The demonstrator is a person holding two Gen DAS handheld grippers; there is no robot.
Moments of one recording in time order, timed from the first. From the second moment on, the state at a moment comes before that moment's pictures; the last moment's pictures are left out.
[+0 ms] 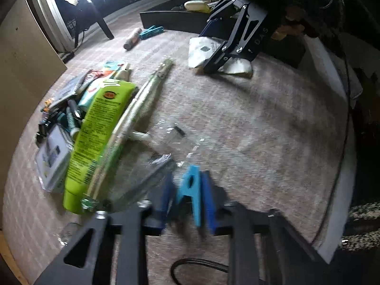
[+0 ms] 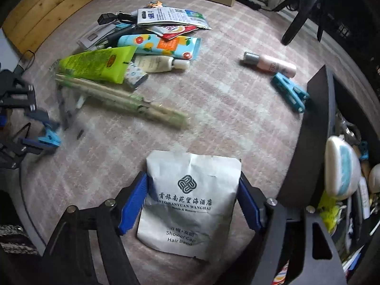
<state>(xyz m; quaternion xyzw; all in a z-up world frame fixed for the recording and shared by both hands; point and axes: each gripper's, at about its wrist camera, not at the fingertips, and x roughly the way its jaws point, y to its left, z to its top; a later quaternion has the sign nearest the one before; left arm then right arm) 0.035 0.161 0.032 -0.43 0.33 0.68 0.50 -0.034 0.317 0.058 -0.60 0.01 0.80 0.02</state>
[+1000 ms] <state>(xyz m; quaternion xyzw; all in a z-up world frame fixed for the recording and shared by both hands) 0.020 0.213 0.122 -0.38 0.20 0.76 0.49 0.062 0.339 0.171 -0.40 0.16 0.89 0.15</state>
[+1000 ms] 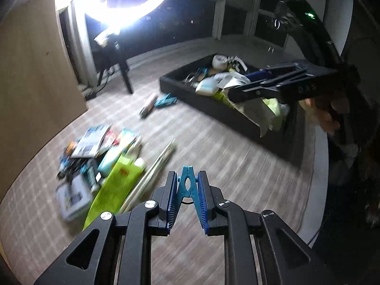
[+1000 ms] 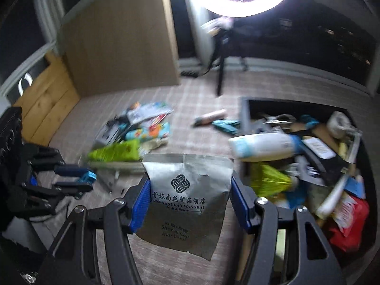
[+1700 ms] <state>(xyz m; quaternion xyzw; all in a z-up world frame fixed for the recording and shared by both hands) -0.005 0.432 0.185 -0.33 0.18 0.76 0.54 0.206 0.458 0.197 -0.31 0.23 0.84 0.38</state>
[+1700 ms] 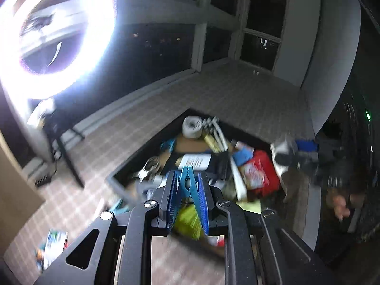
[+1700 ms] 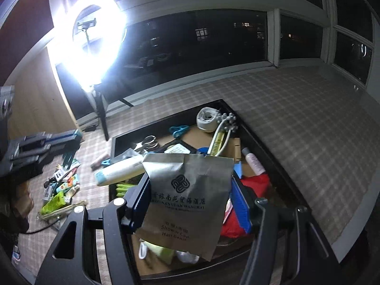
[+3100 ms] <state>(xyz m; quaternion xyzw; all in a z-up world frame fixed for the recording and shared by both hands) -0.062 0.192 0.249 -0.30 0.17 0.86 0.37 0.126 0.395 0.244 -0.28 0.18 0.91 0.24</state>
